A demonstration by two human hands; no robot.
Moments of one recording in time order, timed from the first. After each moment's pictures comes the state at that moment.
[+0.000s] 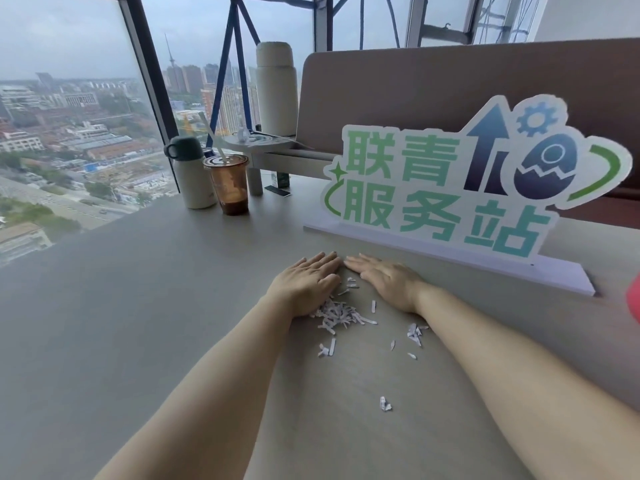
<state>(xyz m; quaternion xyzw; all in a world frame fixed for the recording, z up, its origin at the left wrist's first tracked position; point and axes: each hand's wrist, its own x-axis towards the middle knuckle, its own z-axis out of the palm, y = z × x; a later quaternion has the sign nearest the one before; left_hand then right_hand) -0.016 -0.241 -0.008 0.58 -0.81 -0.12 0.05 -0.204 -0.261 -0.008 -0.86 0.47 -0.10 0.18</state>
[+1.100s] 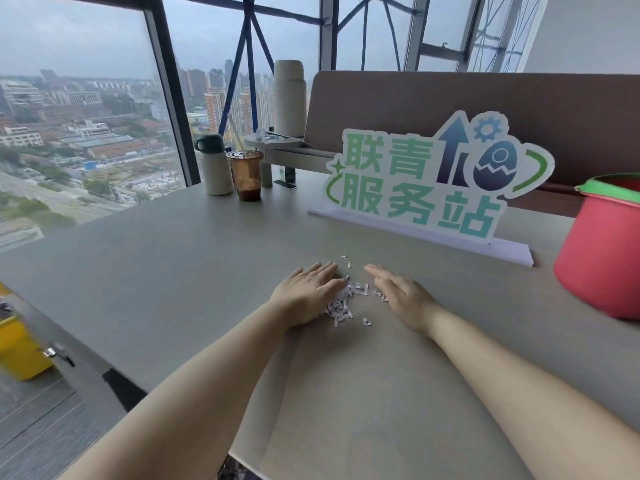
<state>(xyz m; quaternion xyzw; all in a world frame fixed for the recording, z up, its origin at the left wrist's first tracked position) -0.026 -0.119 -0.009 0.60 -0.78 -0.16 0.08 -0.228 -0.132 -0.020 -0.77 0.50 -0.27 0.29</state>
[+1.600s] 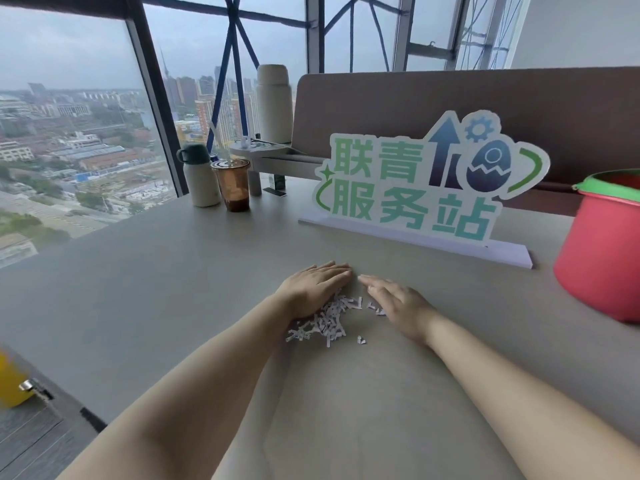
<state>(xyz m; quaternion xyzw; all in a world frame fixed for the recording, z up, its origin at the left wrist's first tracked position) -0.037 -0.163 -0.003 0.52 -0.84 -0.15 0.08 -0.231 -0.142 -0.019 -0.78 0.52 -0.23 0.27</state>
